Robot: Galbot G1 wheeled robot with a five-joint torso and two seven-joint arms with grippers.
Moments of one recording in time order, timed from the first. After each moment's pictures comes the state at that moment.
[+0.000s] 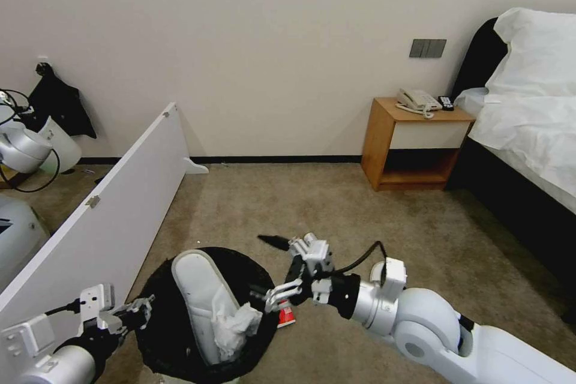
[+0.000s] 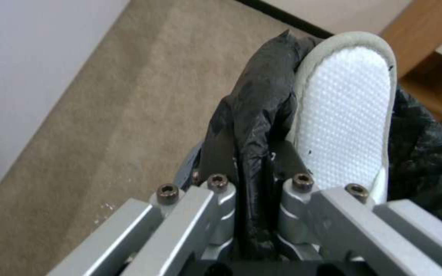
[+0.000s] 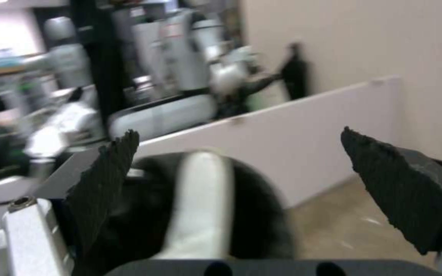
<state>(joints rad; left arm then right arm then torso) 1.72 -1.16 -0.97 -2.50 -1.18 0.72 -0.43 -0.90 0.74 -0.13 2.14 0.93 -0.02 -0.20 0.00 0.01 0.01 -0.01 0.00</state>
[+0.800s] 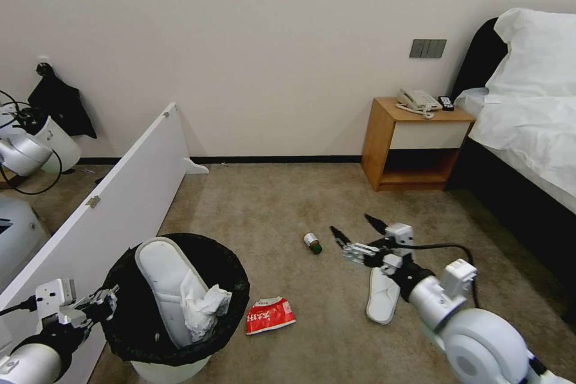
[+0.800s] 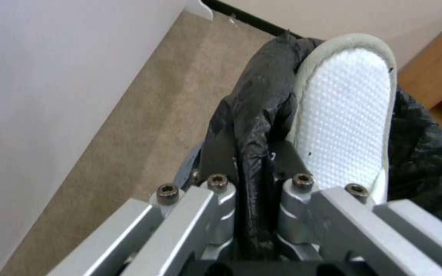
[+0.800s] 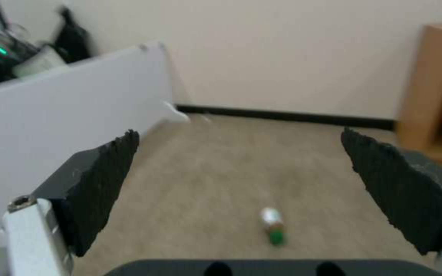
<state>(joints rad) 1.72 -1.19 -1.07 -2.50 -1.15 0.71 -0.42 -1.38 0.85 0.44 2.21 0.74 -0.20 0.09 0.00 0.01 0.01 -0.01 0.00</state>
